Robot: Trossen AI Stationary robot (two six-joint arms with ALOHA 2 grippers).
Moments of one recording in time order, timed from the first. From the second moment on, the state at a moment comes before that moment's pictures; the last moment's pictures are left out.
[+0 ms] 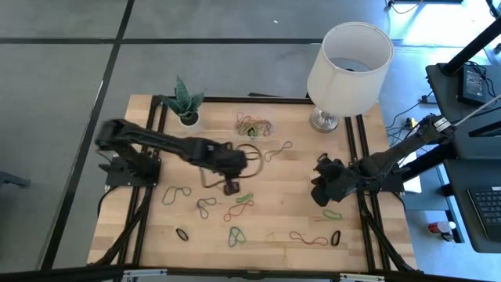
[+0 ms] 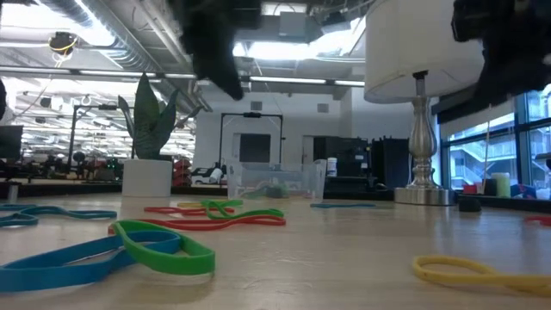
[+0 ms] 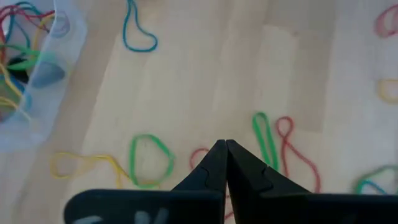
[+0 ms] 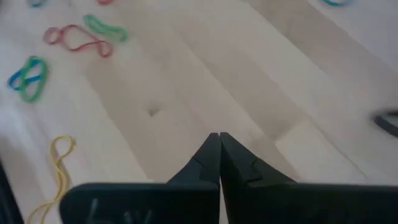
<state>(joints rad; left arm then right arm) -0.12 1.56 1.21 -0.66 -0.13 -0.33 0.54 1.08 0.79 -0.83 0.42 1.19</state>
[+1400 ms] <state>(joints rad) -0.28 0.84 0.64 -0.45 -0.06 -0.43 0.92 1.85 1.06 -0.81 -0.17 2.22</state>
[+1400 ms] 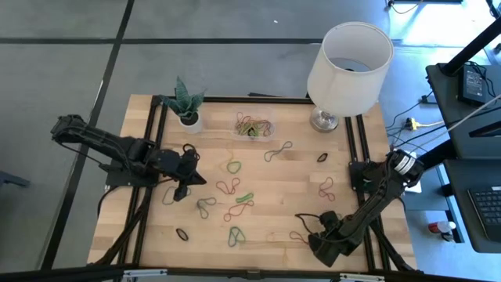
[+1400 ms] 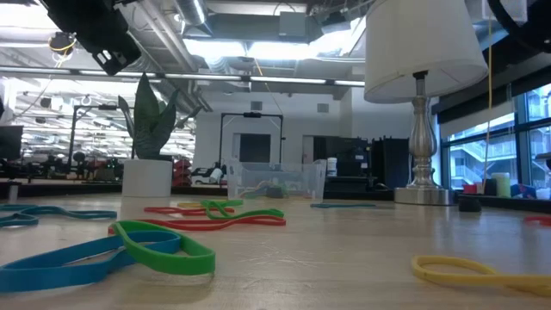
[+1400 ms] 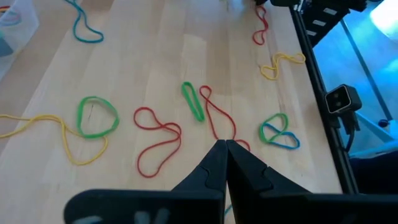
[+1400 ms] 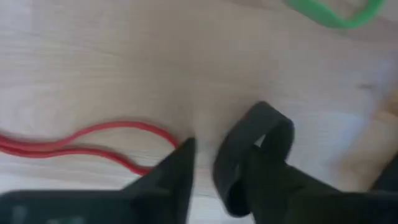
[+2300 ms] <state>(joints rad) -0.13 0.78 0.64 -0.47 -0.10 -0.25 0.30 1.78 1.65 -1.28 0.39 1.08</state>
